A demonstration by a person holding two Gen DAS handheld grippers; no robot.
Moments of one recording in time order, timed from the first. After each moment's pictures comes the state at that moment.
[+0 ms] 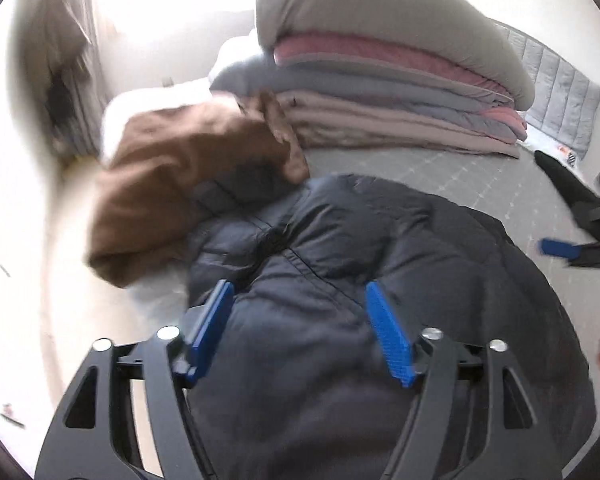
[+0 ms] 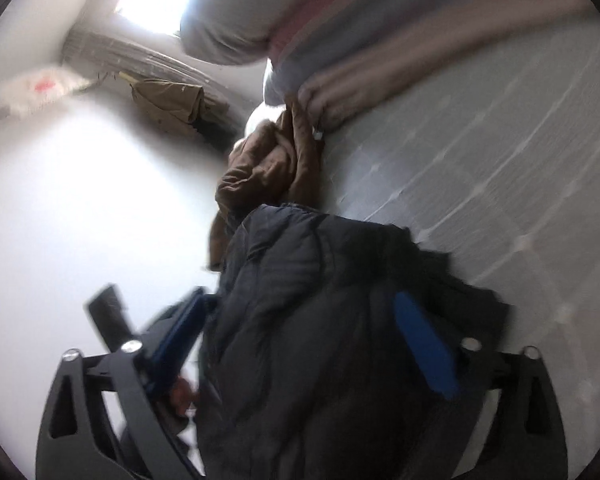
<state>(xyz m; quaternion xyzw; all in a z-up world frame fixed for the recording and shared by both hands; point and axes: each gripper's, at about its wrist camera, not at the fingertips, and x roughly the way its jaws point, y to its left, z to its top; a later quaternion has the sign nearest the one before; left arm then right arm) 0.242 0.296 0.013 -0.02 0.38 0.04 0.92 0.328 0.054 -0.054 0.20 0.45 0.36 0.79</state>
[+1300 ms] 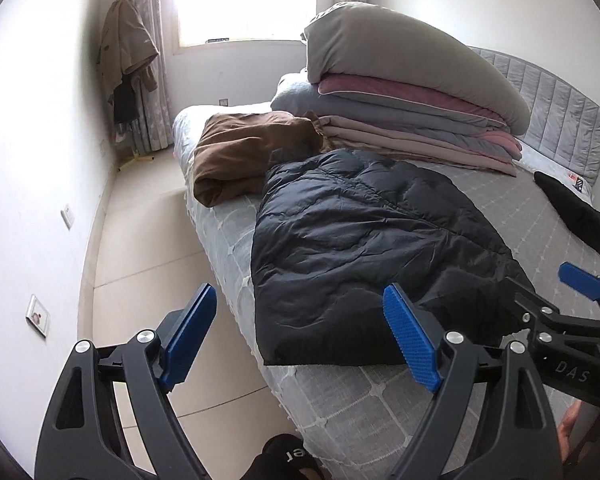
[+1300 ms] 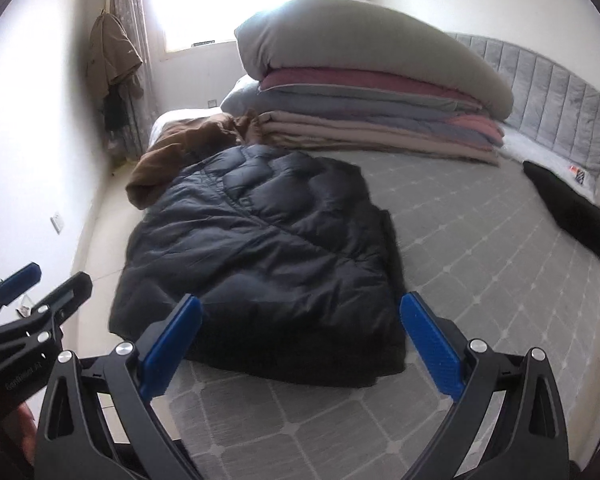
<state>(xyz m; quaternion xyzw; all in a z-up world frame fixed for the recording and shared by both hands) 0.029 0.271 0.054 -0.05 0.34 0.11 0.93 0.071 0.144 -0.036 -0.03 0.34 0.13 0.93</state>
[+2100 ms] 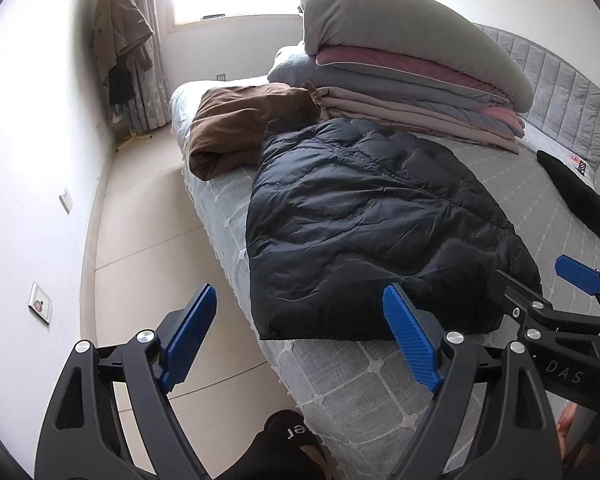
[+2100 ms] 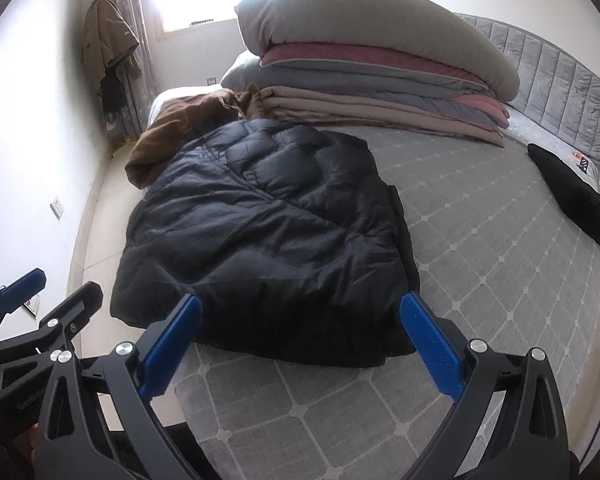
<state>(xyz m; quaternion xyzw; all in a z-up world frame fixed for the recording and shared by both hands) 0.032 0.264 0.044 -0.05 0.39 0.11 0.91 0.075 0.148 -0.044 -0.04 0.39 0.12 0.91</state>
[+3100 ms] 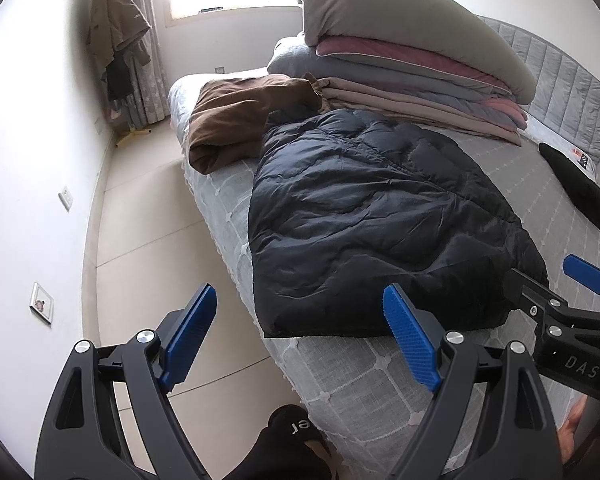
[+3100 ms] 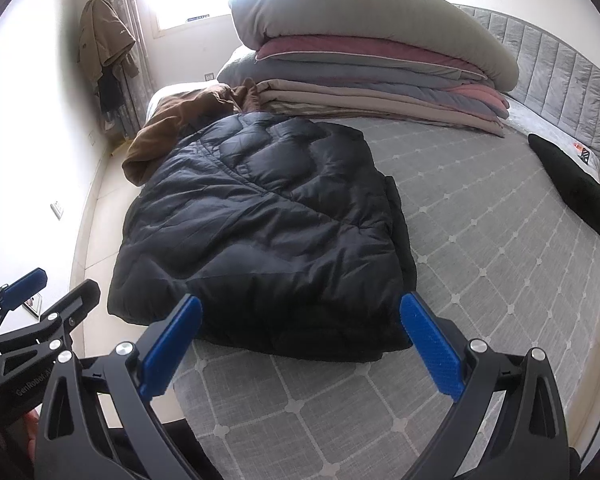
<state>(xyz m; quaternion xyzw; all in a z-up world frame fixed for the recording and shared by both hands) 0.037 0.268 0.041 -0.05 0.40 0.11 0.91 0.078 0.139 -0.045 -0.03 0.39 0.12 0.91</state>
